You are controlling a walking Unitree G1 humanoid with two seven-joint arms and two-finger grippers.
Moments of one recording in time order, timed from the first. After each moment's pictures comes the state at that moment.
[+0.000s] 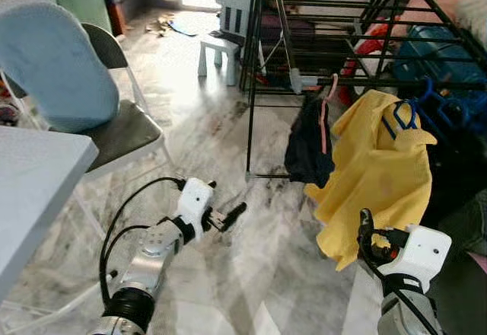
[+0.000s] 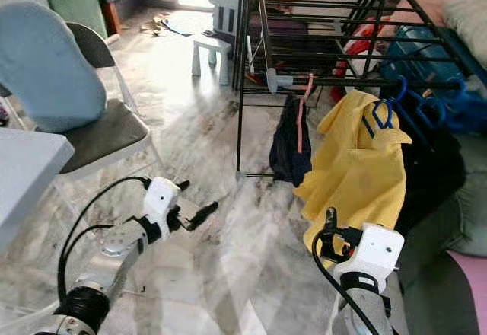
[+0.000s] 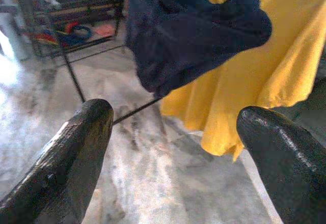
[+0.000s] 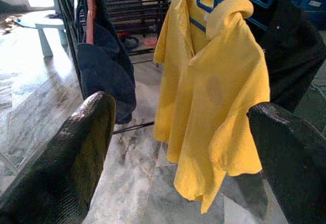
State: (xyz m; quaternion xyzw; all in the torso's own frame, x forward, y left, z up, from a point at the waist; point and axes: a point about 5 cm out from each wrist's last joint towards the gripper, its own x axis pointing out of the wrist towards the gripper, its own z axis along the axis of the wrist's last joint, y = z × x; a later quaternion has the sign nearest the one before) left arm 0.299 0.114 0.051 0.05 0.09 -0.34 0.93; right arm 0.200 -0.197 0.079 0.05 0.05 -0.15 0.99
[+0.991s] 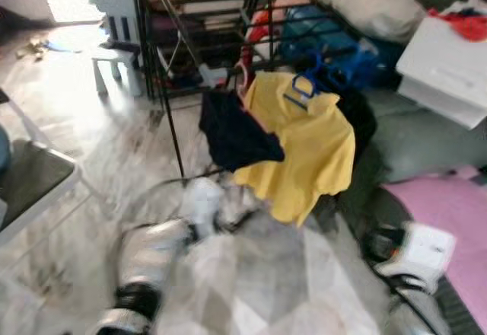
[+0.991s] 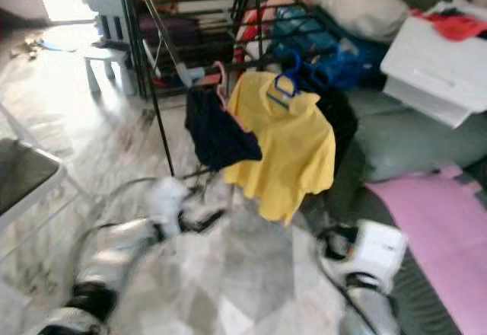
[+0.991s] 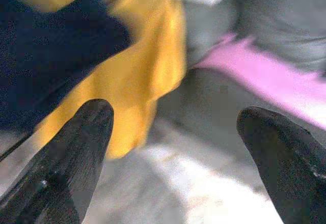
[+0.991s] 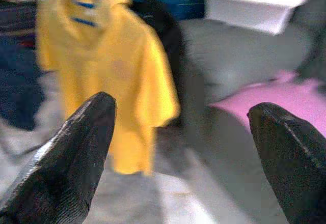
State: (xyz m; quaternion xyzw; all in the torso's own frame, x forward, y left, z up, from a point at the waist) left arm 0.299 0.091 0.052 0.00 0.10 -0.41 0.90; right arm 0.201 -0.202 0.088 0.03 0.05 -0.16 0.99
